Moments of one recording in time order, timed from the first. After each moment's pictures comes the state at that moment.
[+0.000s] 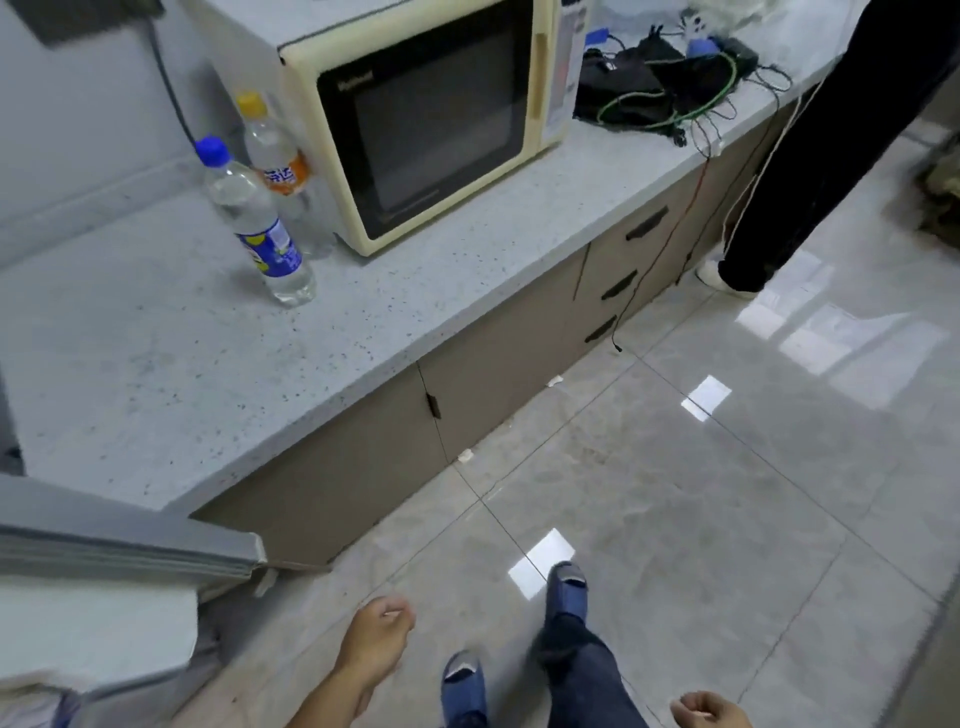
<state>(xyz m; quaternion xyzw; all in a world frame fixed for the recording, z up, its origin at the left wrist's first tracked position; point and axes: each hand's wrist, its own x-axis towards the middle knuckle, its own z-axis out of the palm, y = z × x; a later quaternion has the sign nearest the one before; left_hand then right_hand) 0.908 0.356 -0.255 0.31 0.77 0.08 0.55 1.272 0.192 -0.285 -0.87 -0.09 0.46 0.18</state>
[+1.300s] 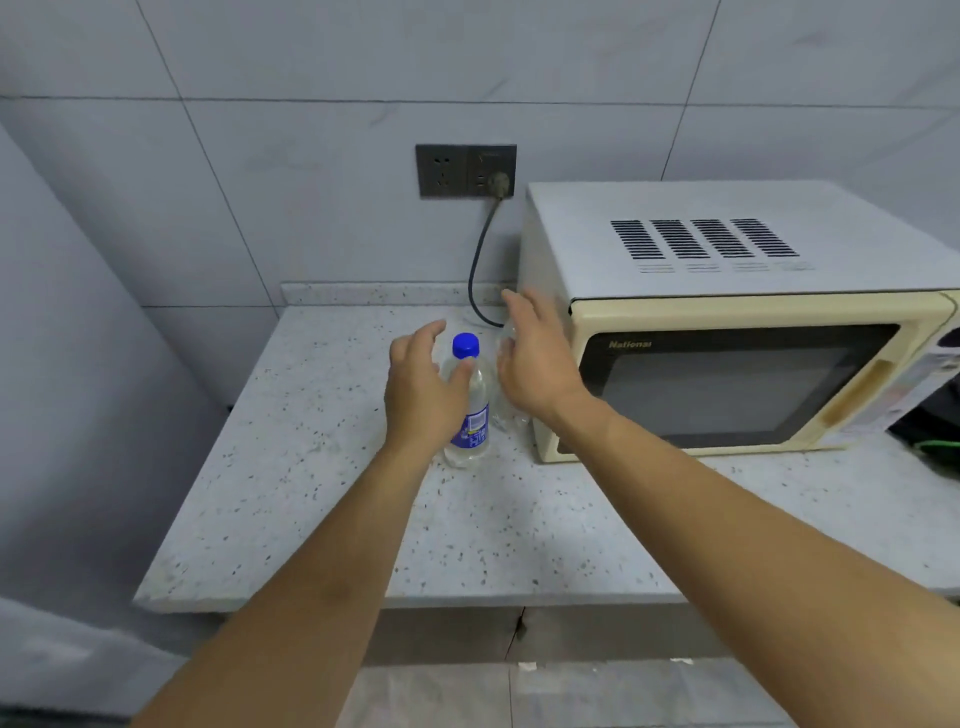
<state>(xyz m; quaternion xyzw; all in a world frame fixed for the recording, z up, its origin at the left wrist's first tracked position) 0.872 0.746 0.007 0.40 0.77 0.49 0.11 0.982 0.827 0.042 -0.41 -0.85 0.22 0.26</state>
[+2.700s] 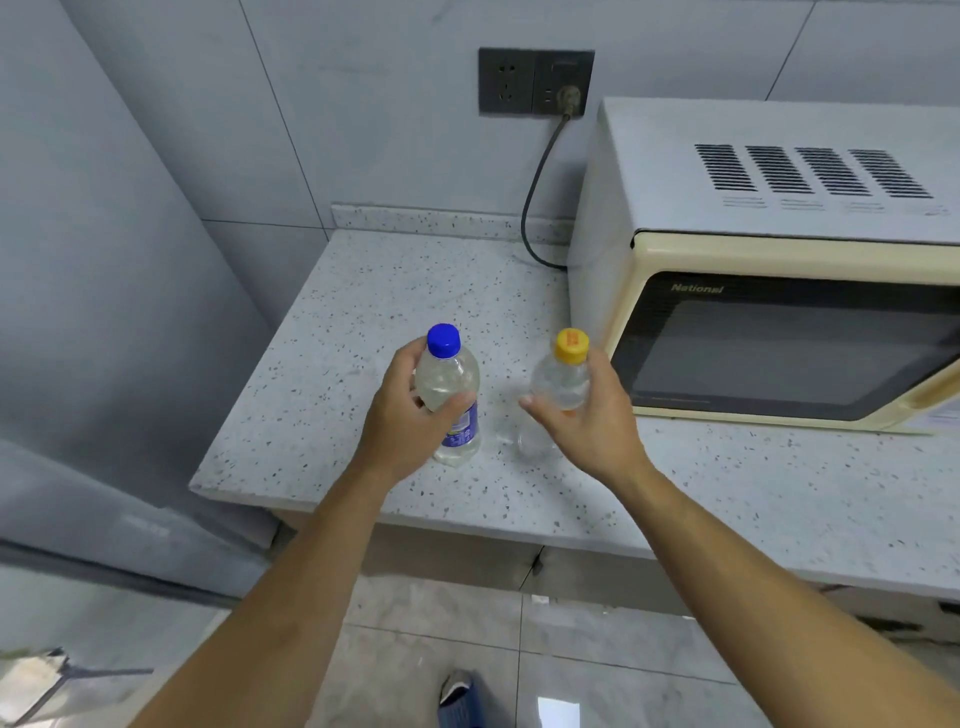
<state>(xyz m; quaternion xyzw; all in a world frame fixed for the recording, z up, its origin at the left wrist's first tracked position) 0.861 0.652 -0.054 0.36 0.73 0.53 0.25 1.044 0.780 -0.052 -0.40 -0.77 0.40 0.29</state>
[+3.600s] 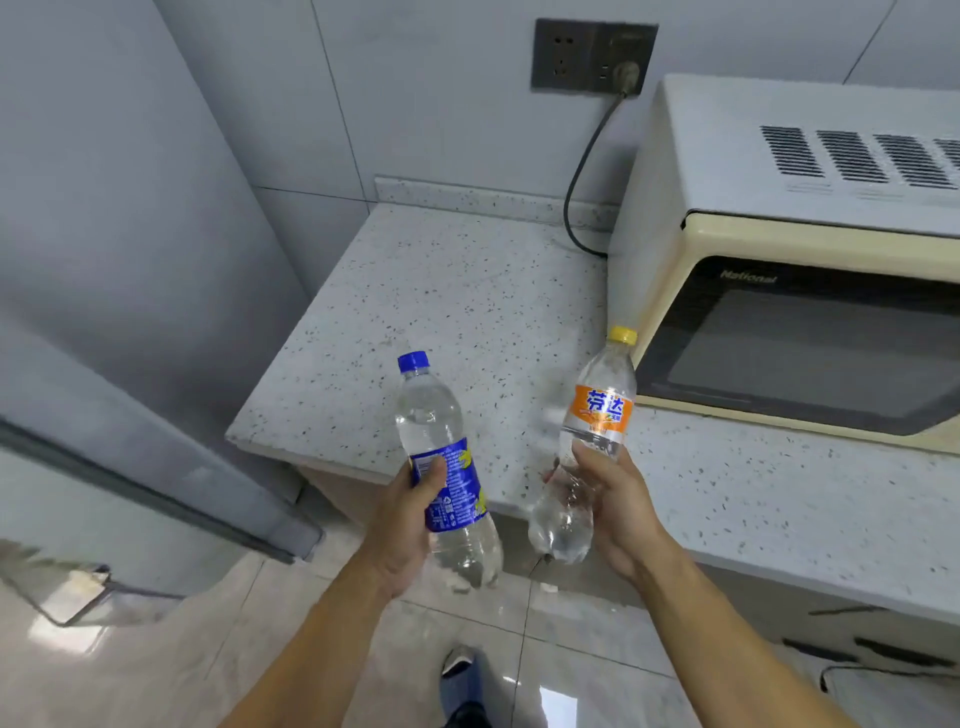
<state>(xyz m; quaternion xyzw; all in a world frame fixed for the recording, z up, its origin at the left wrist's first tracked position) 0.917 0.565 -0.122 0.08 0.57 0.68 0.46 1.080 0.727 -0.104 -0.37 -0.43 0.79 0.24</state>
